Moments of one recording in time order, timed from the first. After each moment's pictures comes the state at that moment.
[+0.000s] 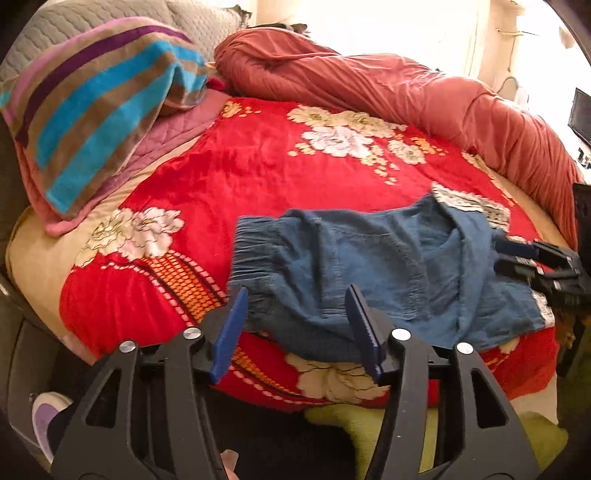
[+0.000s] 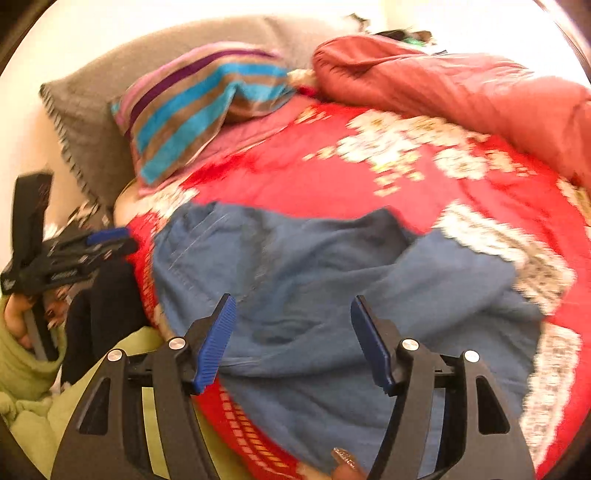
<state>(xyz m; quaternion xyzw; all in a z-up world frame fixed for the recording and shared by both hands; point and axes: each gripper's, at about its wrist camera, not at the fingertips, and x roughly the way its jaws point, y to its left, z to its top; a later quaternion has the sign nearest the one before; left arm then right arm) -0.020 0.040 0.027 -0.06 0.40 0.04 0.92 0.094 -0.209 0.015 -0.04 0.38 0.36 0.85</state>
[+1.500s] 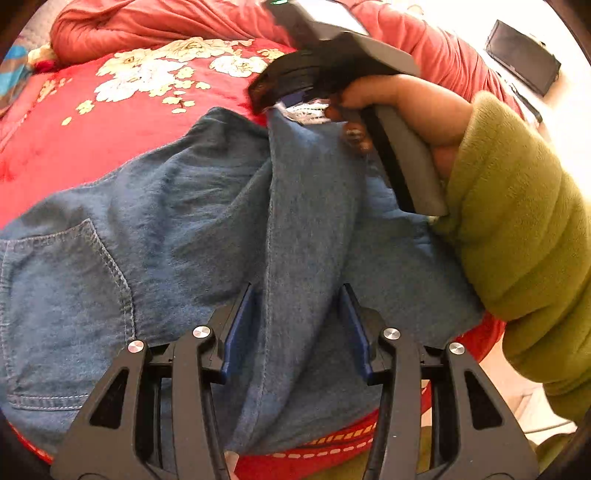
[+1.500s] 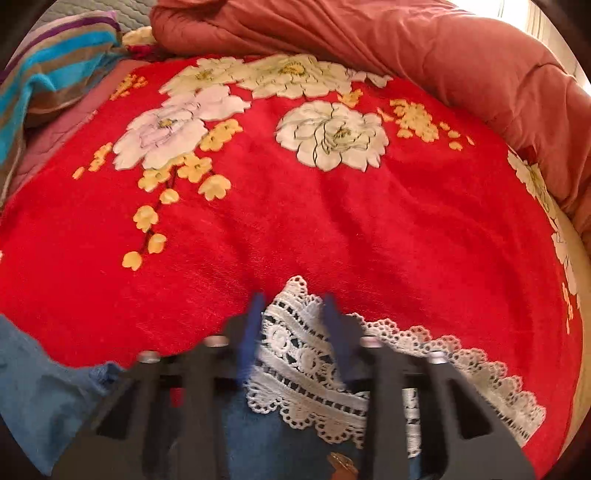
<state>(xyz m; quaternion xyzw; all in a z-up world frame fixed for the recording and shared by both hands) 0.076 -0.116 -0.050 -0.04 0.49 -0.19 0.85 0.315 -0.209 -0.054 -0.07 0.49 0.16 0.86</state>
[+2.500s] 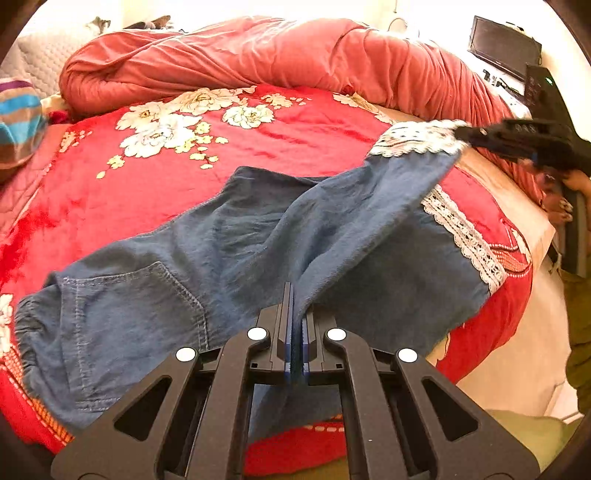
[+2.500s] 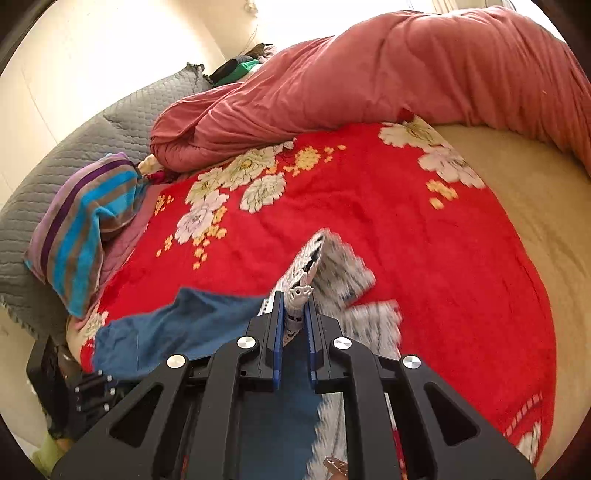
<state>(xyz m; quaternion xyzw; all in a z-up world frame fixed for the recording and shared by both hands) 0.050 -0.099 -0.012 0.02 0.42 -0.17 0.89 0.141 -0.402 0.043 0.14 0.41 0.16 0.89</state>
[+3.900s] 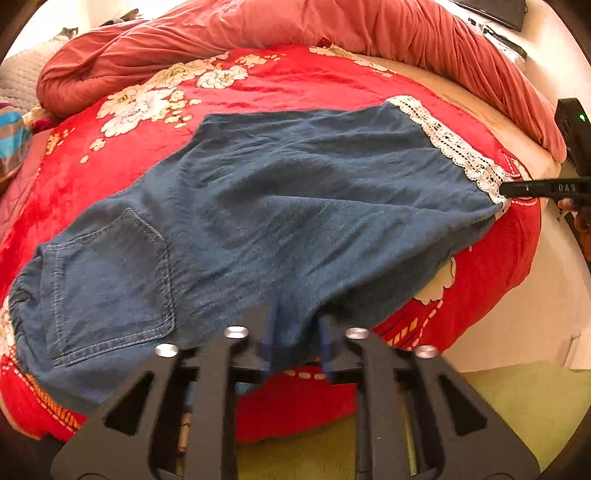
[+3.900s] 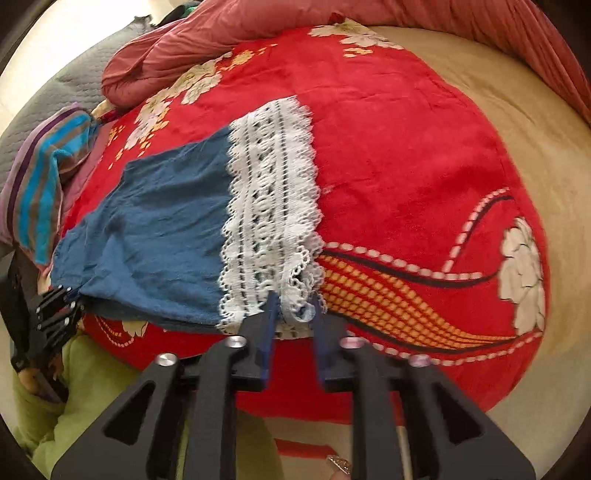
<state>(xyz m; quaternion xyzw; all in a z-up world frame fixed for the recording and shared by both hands) 0.022 -0.114 -0.037 0.09 0.47 -0.19 0.86 0.042 -0.438 -0.029 0.13 0.53 0.08 0.83</state>
